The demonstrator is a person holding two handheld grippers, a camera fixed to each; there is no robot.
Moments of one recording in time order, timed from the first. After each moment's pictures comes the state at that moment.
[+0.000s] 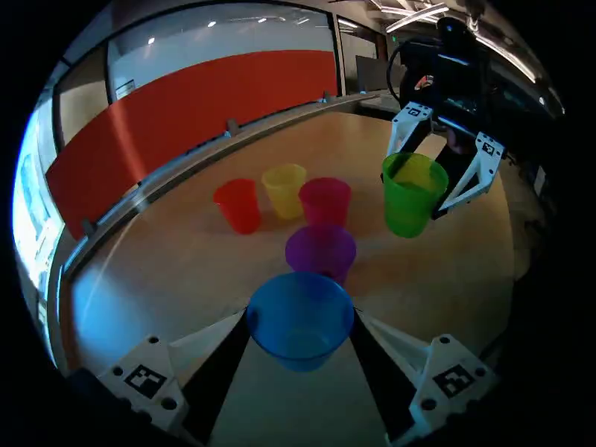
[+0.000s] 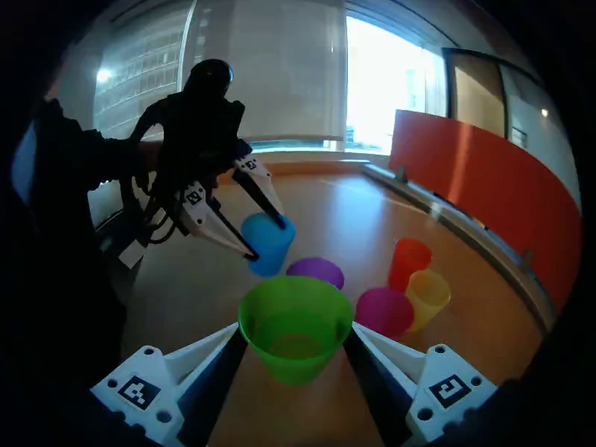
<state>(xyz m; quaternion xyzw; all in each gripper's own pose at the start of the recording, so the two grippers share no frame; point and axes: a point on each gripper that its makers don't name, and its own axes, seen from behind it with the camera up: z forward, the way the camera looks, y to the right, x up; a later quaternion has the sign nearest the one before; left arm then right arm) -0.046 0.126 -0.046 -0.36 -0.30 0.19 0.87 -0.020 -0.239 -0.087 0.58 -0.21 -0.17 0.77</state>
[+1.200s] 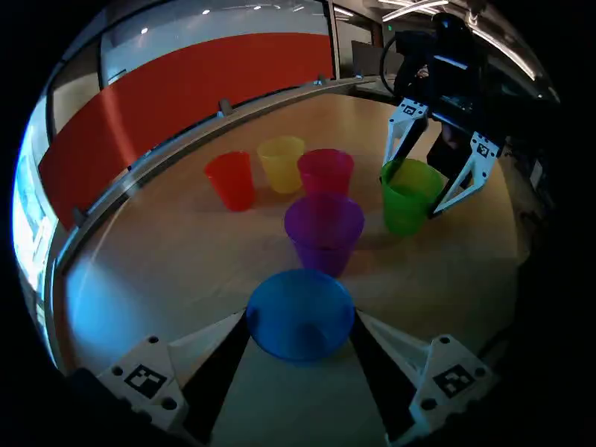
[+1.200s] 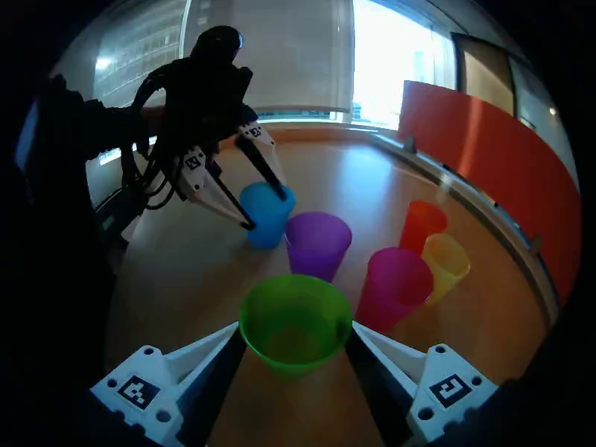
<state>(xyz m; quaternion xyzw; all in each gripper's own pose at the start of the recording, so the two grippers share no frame) -0.079 0.116 -0.044 -0.36 -0.33 0.20 0.85 -0.076 -0.232 -0.083 0.57 -0.26 -0.21 0.75</state>
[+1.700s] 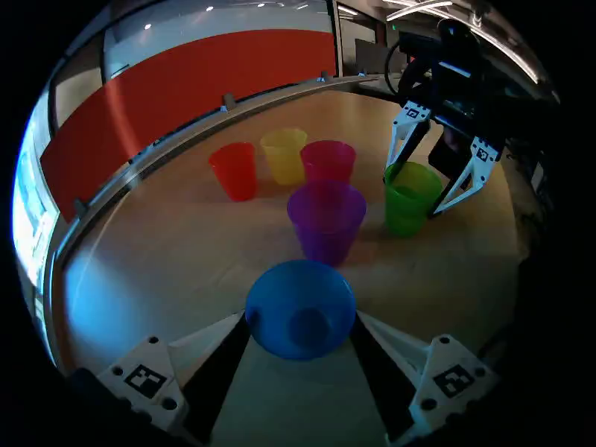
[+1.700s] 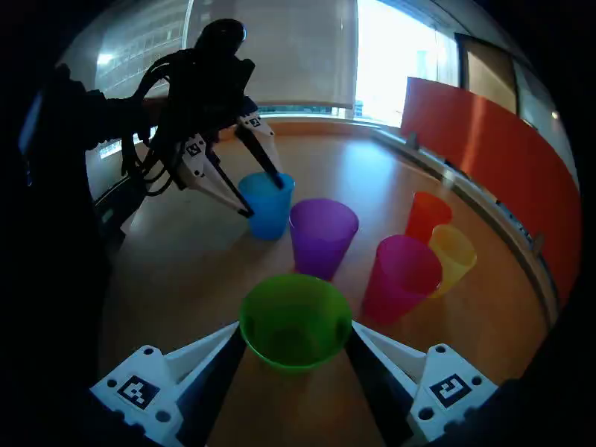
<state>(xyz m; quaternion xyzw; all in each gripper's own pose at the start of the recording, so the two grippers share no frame) -0.087 0.108 -0.051 -0.36 -0.34 0.19 0.85 -0.091 -0.233 -0.087 0.57 -0.26 -0.21 0.75</state>
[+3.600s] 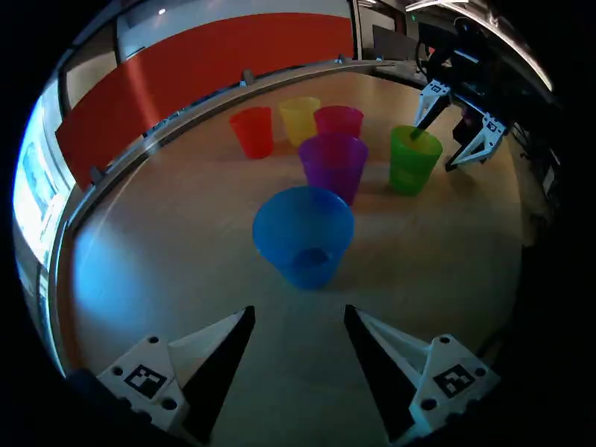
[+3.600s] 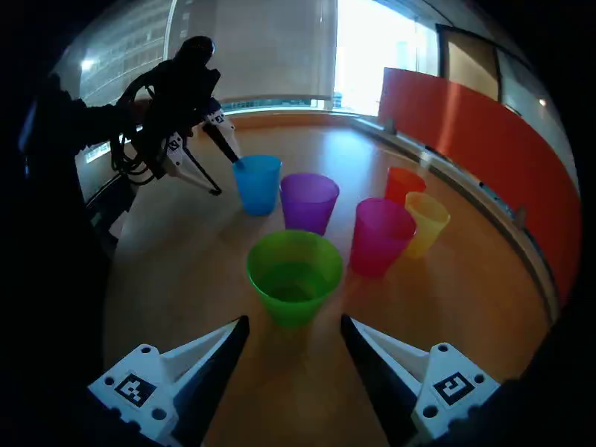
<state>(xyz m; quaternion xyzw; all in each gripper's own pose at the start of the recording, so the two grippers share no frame) -0.105 0.059 -0.094 -0.31 -0.38 0.20 0.85 -0.094 -0.181 -0.107 0.53 -0.28 -0.21 0.77</state>
